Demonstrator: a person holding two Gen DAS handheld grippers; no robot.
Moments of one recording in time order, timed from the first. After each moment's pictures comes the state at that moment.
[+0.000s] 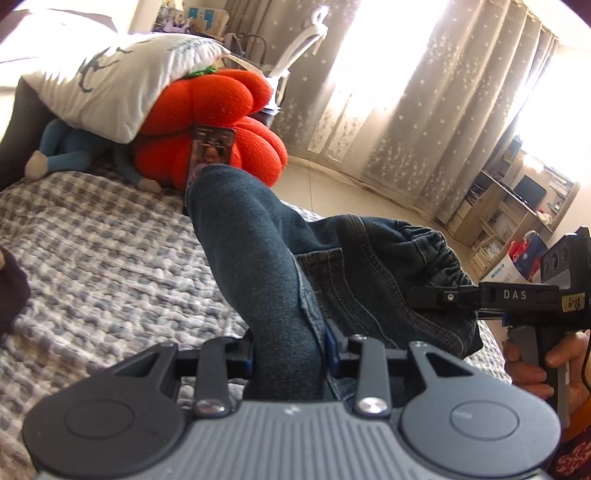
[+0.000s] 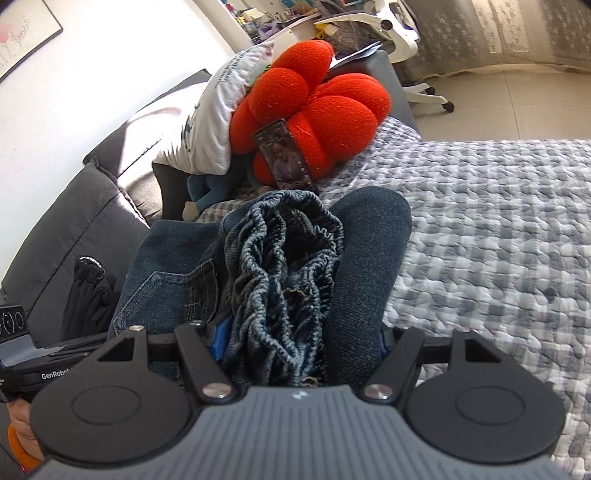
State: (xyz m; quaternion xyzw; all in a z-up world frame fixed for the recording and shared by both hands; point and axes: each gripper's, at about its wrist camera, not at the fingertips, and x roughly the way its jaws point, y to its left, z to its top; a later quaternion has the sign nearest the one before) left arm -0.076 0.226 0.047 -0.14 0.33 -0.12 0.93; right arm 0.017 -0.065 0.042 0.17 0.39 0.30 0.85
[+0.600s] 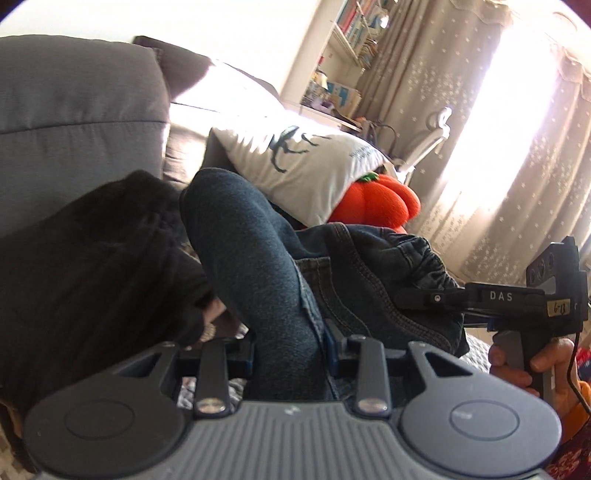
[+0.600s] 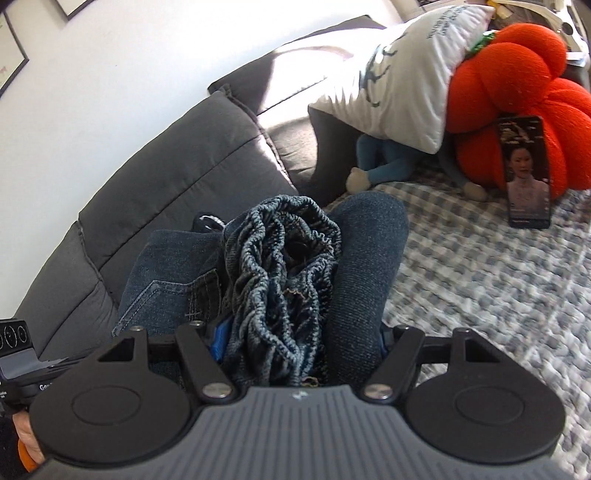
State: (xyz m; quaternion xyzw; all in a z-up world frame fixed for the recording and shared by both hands) left arm -0.188 0.394 0.115 -0.20 0.24 0.08 0.95; right arm 0.036 0.158 0.099 0.10 0.38 0.50 0.77
